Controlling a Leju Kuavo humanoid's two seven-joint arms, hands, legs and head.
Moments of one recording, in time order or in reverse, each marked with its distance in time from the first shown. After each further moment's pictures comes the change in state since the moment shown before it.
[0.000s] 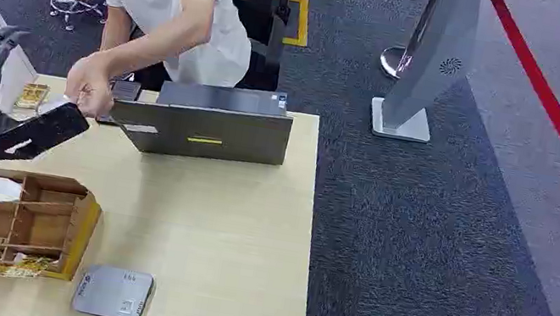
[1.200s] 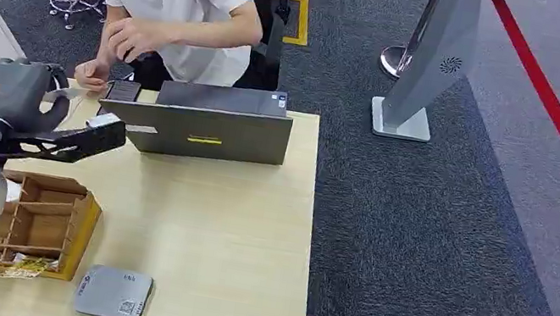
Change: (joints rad) left arm -0.019 0.012 -0.186 0.010 -0.243 -0.054 0.000; right arm 0.022 0.002 0.022 -0.073 0.066 0.062 0.080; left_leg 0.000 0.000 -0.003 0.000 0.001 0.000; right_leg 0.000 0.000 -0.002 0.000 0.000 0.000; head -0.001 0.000
